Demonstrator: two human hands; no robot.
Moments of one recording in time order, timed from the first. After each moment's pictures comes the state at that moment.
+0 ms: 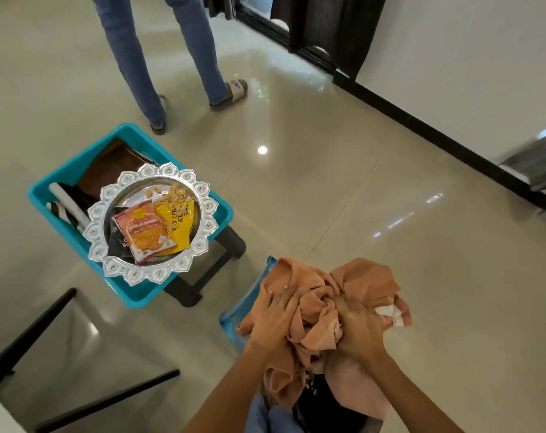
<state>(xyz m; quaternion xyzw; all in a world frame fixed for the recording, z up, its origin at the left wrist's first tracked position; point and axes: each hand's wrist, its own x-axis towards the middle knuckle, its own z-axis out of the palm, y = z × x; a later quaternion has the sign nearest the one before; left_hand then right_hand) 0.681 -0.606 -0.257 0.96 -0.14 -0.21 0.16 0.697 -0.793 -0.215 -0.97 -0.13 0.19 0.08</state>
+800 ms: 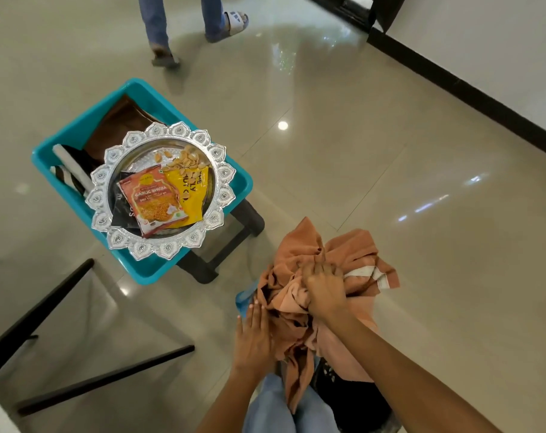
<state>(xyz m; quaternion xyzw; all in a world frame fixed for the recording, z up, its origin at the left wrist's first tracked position) 0.600 -0.561 -0.332 0.93 0.04 -0.35 0.10 0.725 -0.693 -0.318 -0.94 -0.21 0.25 -0.07</state>
